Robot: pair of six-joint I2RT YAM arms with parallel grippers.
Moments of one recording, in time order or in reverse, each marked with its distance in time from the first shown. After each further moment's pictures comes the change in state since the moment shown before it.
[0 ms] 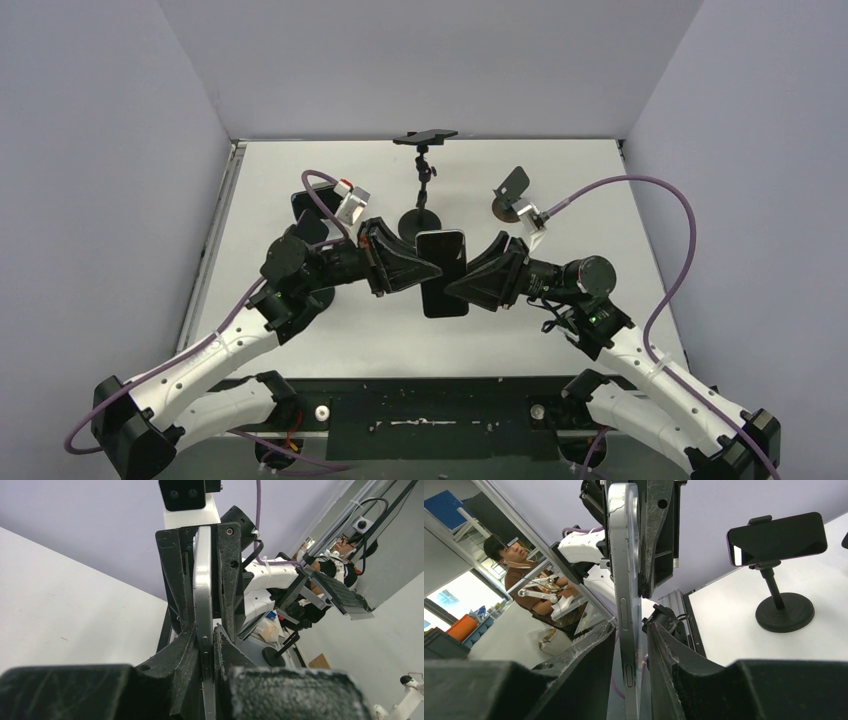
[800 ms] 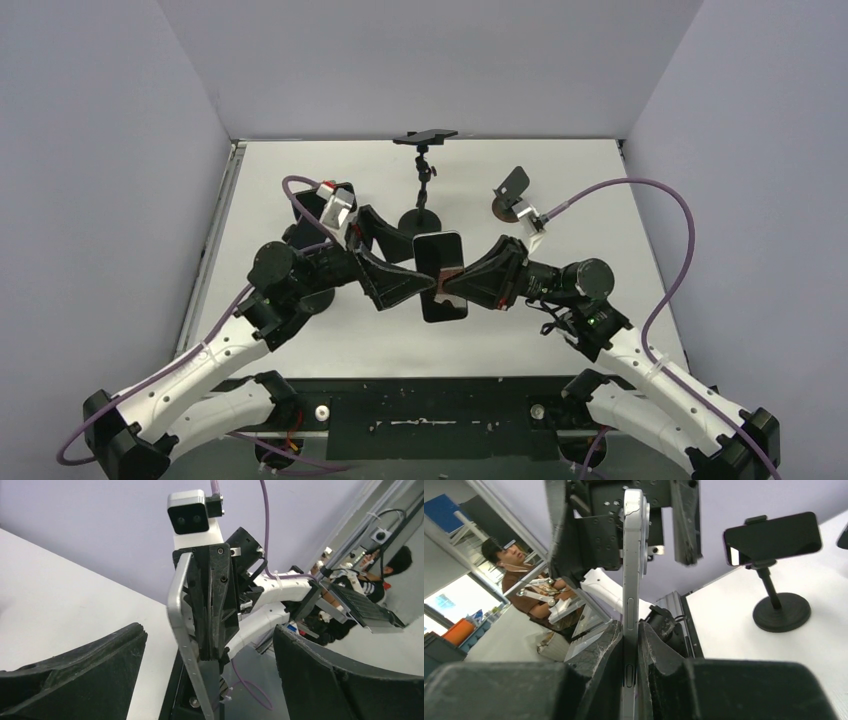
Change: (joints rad) left arm 0.001 -0.063 -0.009 -0.038 -0.060 0.047; right arm 0.005 -0.003 -0.030 0.043 0.019 0.011
